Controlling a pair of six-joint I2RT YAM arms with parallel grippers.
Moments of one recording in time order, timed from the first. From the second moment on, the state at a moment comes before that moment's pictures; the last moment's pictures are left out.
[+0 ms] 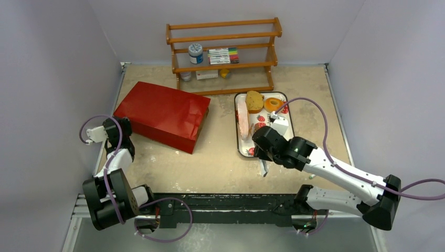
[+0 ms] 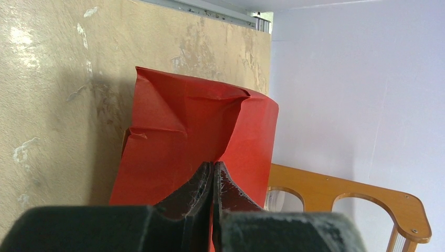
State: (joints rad) left arm 0.38 1.17 0.43 0.33 -0.21 -1.37; right arm 0.94 1.03 0.91 -0.89 0.48 1.05
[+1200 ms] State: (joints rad) left arm 0.47 1.24 0.61 0.23 -0.09 -1.32; right arm 1.07 1.36 0.91 -0.34 0.28 0.64
